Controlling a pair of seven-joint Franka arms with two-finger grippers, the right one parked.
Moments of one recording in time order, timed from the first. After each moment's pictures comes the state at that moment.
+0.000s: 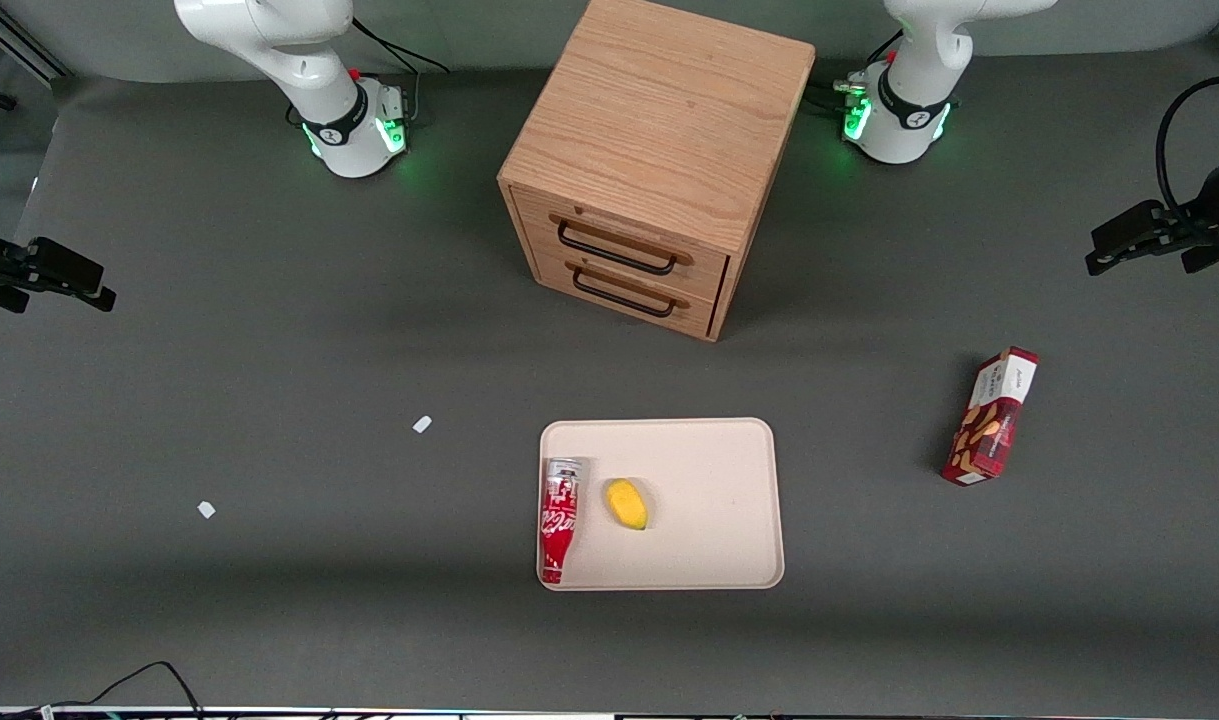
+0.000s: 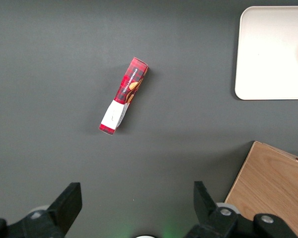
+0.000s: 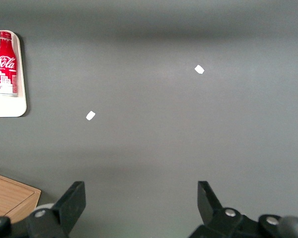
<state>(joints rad) 0.03 0.00 -0.03 -1.54 -0.02 1.48 -0.02</state>
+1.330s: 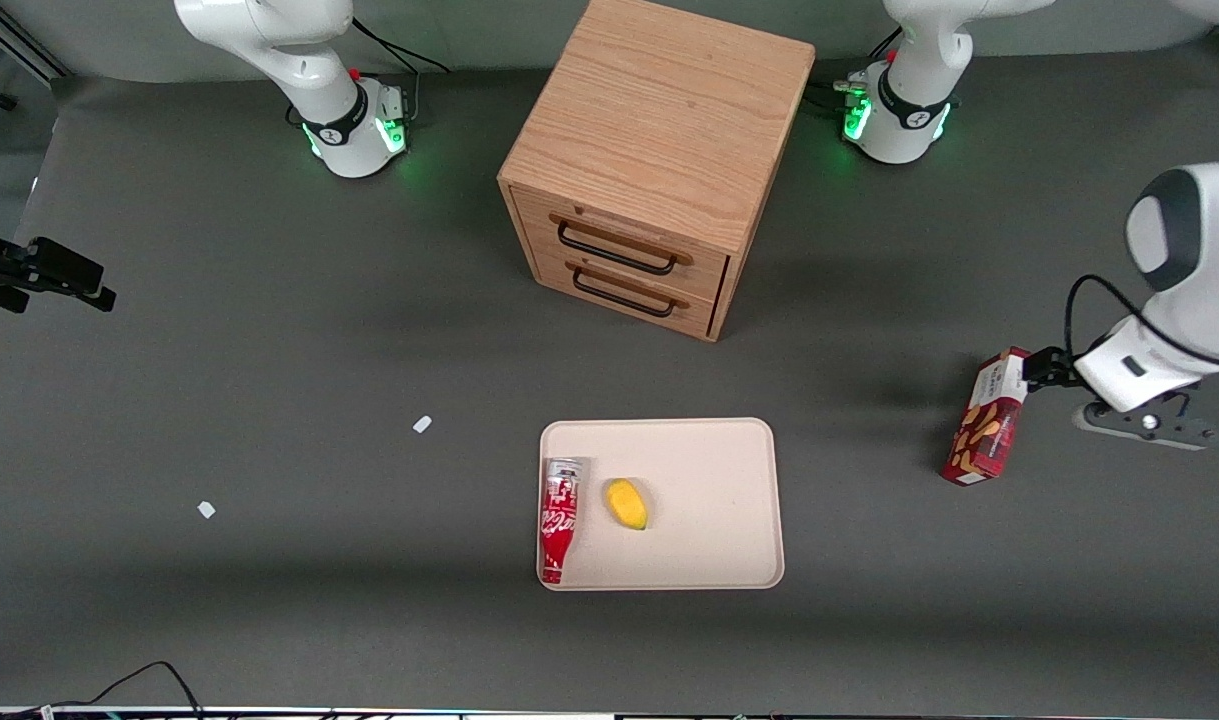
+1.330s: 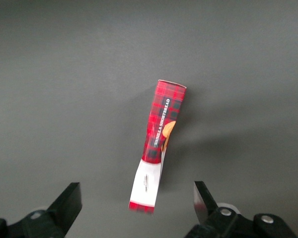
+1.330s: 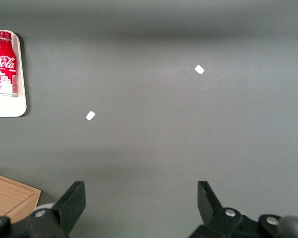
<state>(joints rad) 0.09 0.20 -0.03 -1.94 0.11 2.14 0.25</state>
